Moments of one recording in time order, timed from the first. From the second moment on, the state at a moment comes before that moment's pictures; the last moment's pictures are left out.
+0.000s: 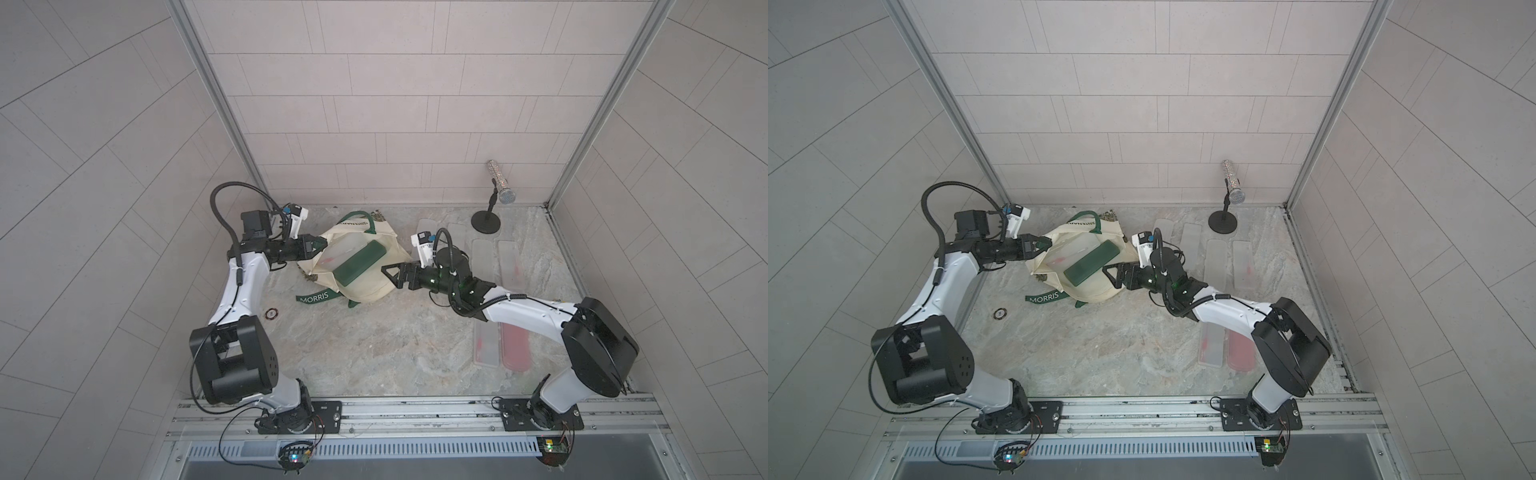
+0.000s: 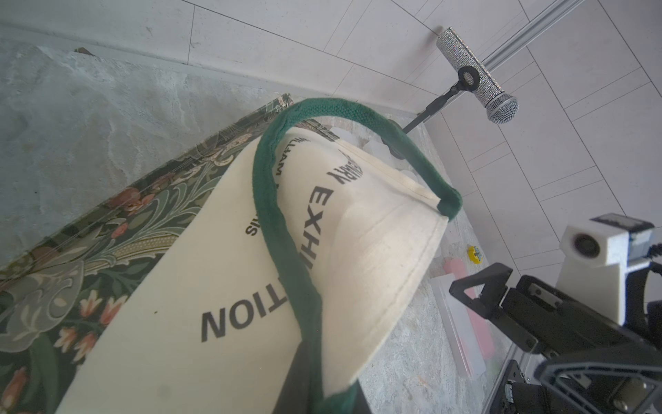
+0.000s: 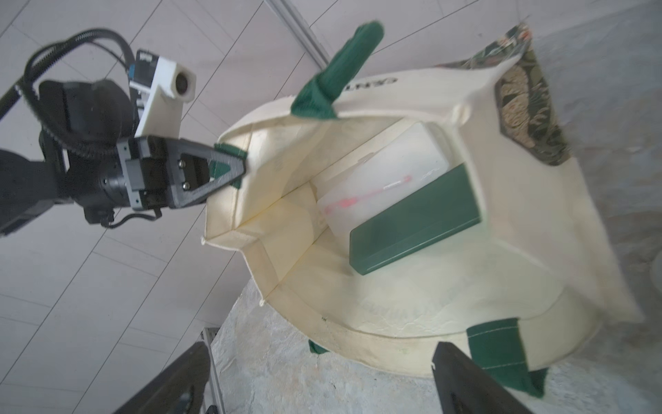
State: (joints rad) left arm 0.27 1.52 1.27 -0.66 0.90 0.11; right arm 0.75 1.58 0.94 0.38 -0.25 0.69
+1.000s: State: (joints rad) left arm 0.12 1.47 1.31 -0.80 0.68 0.24; right arm 0.98 1.94 1.03 0.56 0.16 0.80
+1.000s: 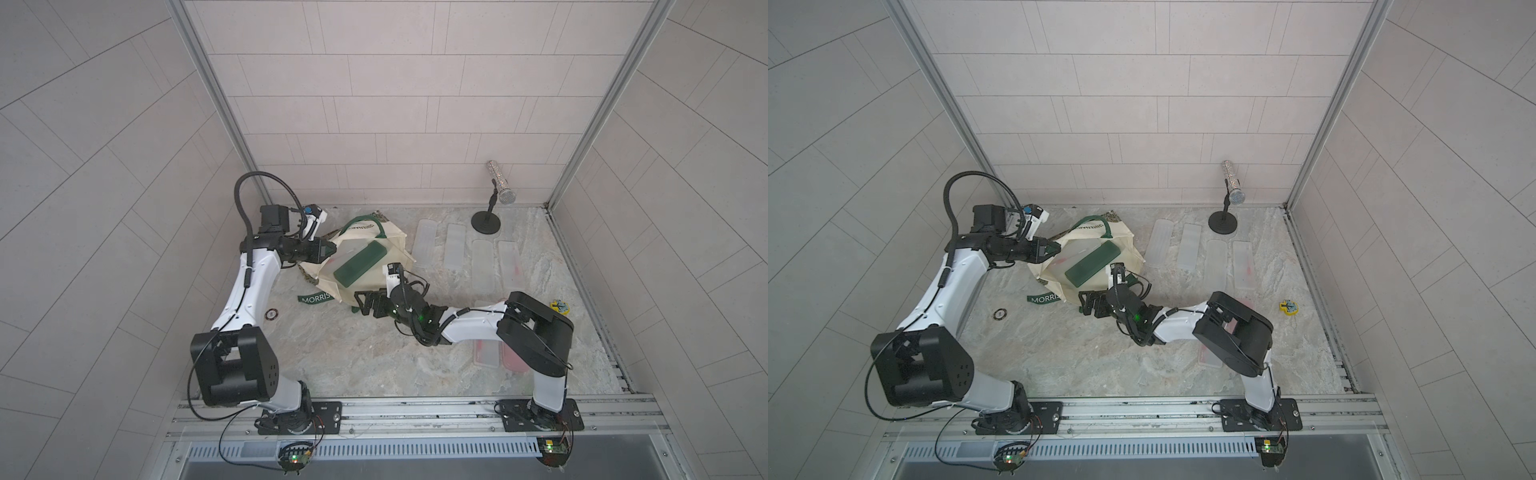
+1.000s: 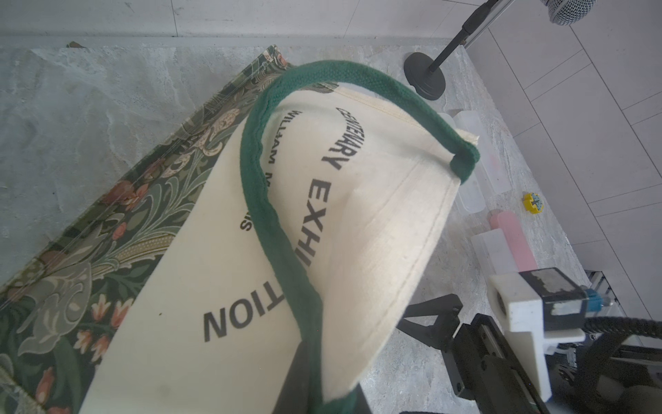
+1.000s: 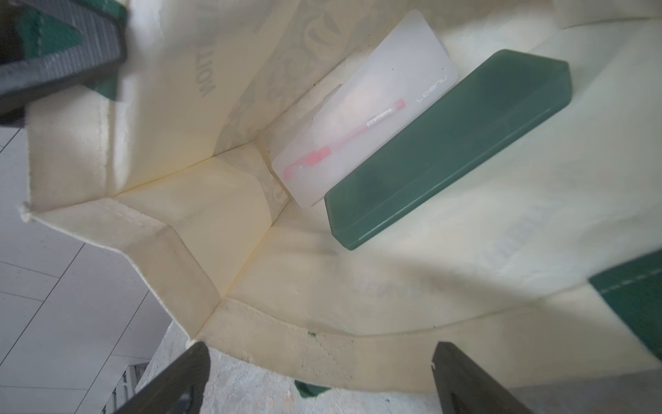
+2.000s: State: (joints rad) left arm 0.08 1.37 1.18 -0.78 0.74 0.32; right arm 0.92 2.23 1.32 0.58 0.20 1.18
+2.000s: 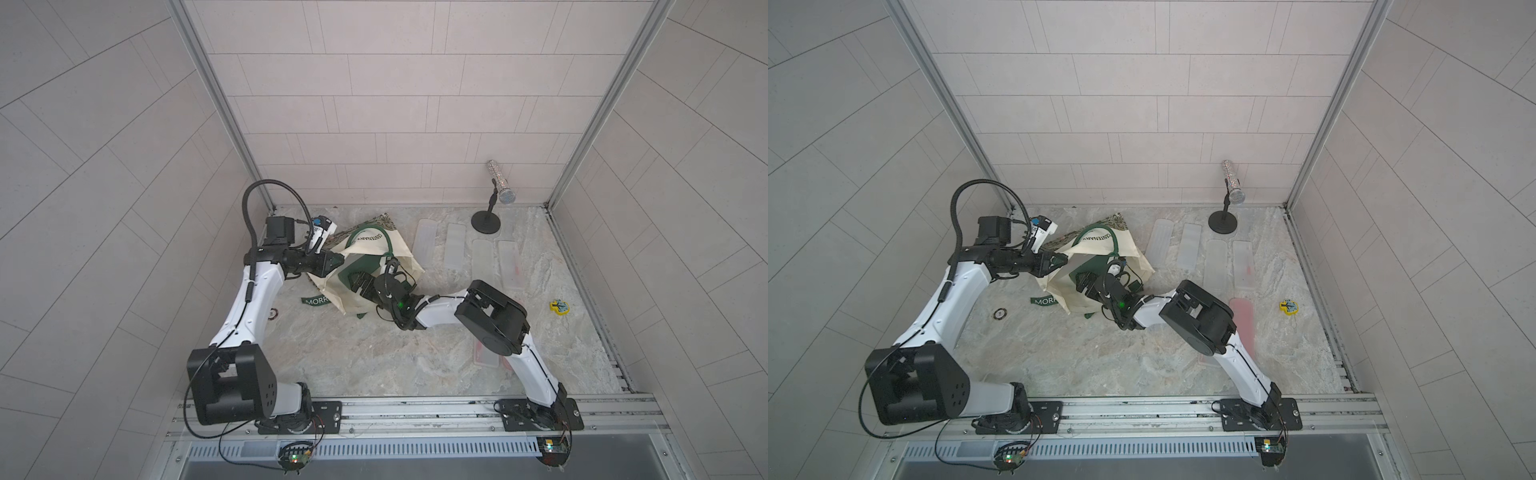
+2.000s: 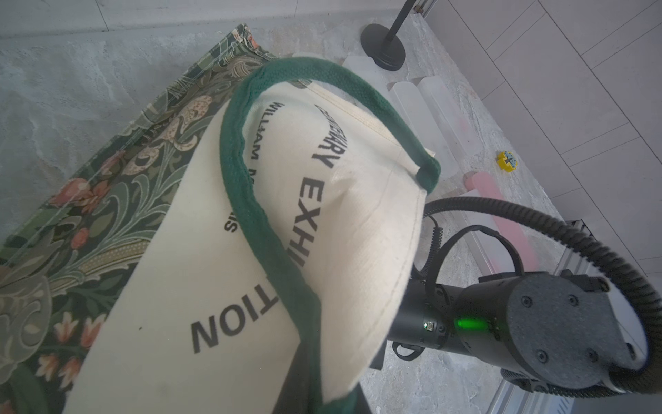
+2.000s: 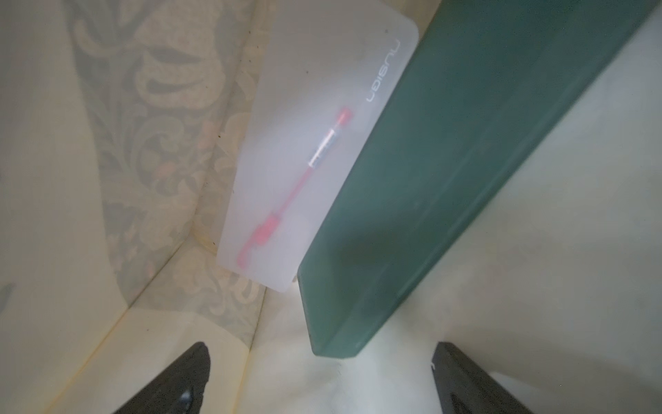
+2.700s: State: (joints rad) left arm 0.08 1.36 1.20 -0.77 0.76 0.24; right arm 0.89 2.22 1.34 0.51 0.20 1.46
